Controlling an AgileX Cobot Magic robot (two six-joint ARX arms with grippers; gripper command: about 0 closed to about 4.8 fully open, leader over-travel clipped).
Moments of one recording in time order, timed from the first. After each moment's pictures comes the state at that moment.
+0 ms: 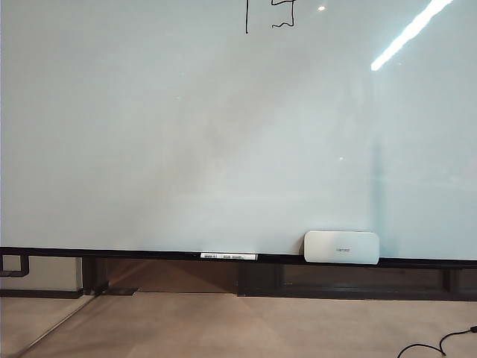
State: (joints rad) left arm -0.40 0.16 1.30 -0.81 -0.75 0.48; right arm 0.40 0.72 1.86 -1.04 0.55 -0.15
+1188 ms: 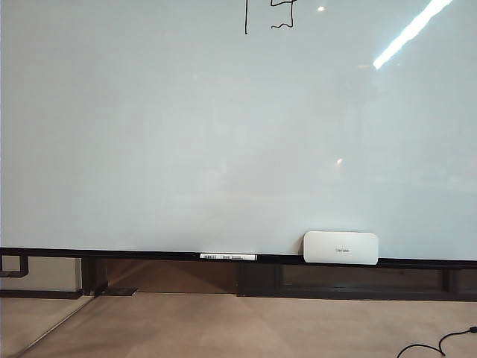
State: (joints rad) left arm 0.11 0.02 1.21 -1.20 -0.04 -0.03; right arm 0.23 0.07 1.35 -1.40 0.26 0.03
